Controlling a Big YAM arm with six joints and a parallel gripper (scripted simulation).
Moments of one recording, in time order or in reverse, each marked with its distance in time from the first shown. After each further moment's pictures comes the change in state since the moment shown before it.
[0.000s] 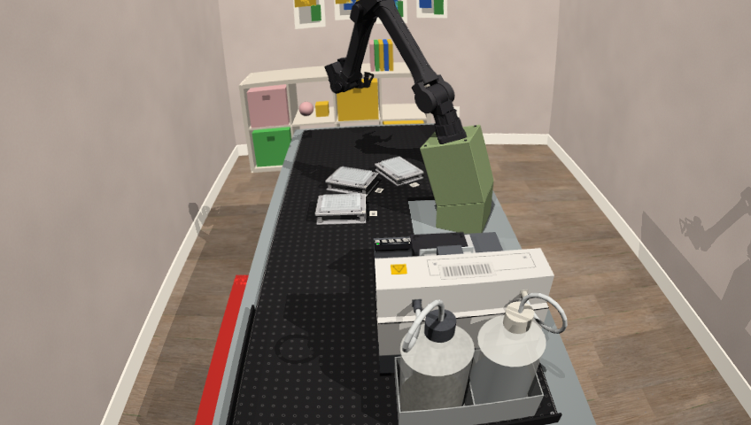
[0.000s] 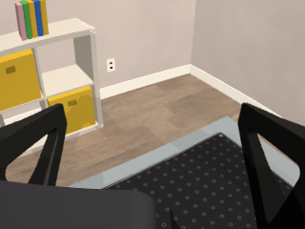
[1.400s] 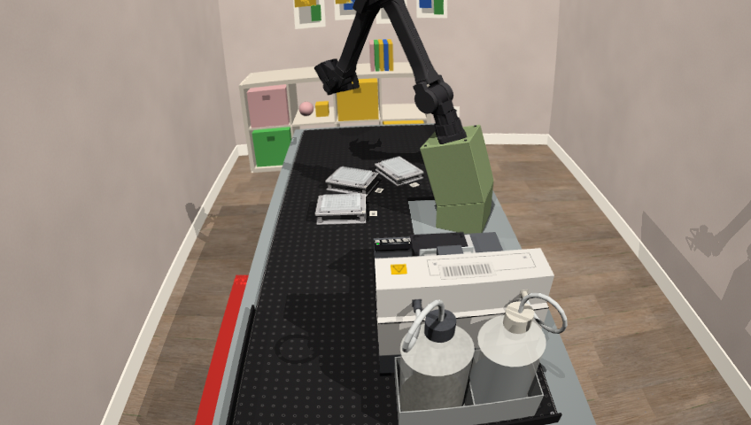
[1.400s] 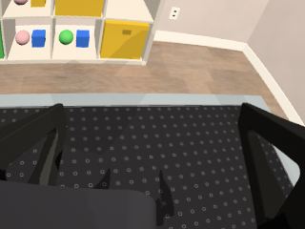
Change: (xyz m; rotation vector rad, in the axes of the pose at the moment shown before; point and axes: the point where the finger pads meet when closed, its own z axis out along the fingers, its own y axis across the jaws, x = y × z) arm 0.011 0.020 -0.096 -0.334 0.179 -0.253
